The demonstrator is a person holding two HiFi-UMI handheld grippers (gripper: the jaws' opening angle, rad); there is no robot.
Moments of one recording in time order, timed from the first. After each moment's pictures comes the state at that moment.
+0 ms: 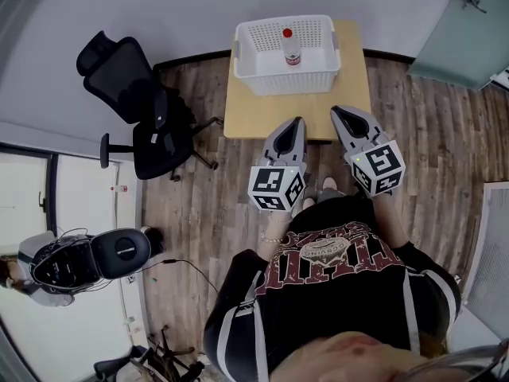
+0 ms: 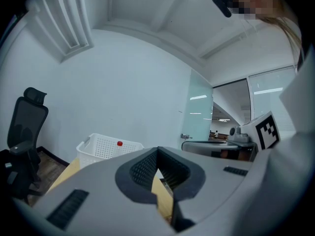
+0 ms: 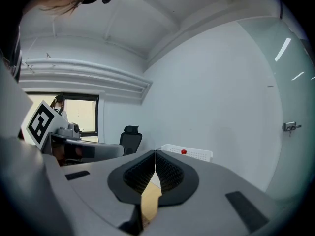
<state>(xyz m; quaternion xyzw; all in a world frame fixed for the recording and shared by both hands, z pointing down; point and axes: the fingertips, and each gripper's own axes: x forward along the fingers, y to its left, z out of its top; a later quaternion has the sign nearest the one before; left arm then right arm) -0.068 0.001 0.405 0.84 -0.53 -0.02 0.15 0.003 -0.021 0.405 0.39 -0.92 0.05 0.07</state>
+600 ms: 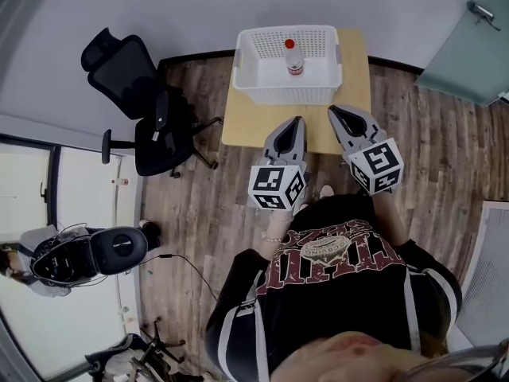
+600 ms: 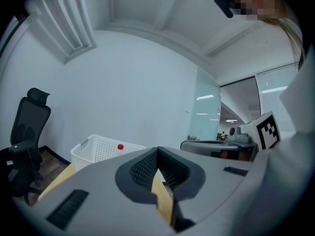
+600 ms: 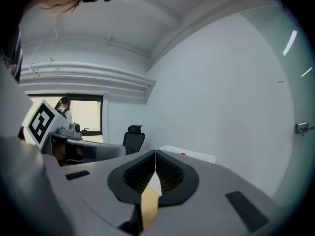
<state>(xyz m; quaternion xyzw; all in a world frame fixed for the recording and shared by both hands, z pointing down) -0.059 -0.060 0.404 0.82 -0.56 -0.02 0.15 0.006 -0.085 0.402 0.35 -0.93 0.05 0.08</state>
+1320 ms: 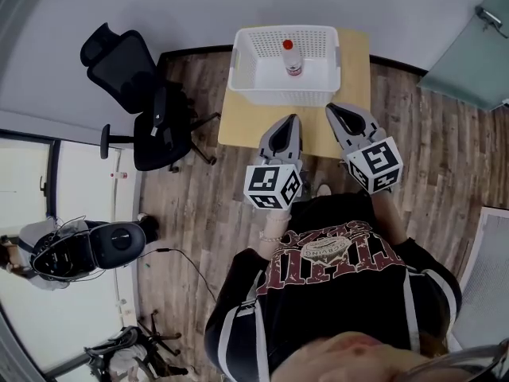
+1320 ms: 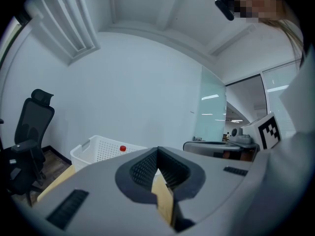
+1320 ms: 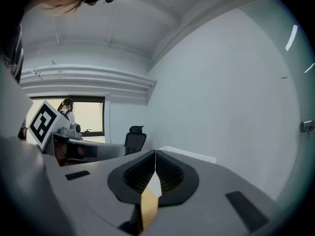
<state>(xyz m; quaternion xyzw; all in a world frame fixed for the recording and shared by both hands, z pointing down) -0.060 -0.090 0.404 0.80 -0.58 -0.03 0.15 0.010 -0.117 0.403 0.33 -0.94 0.05 0.07</state>
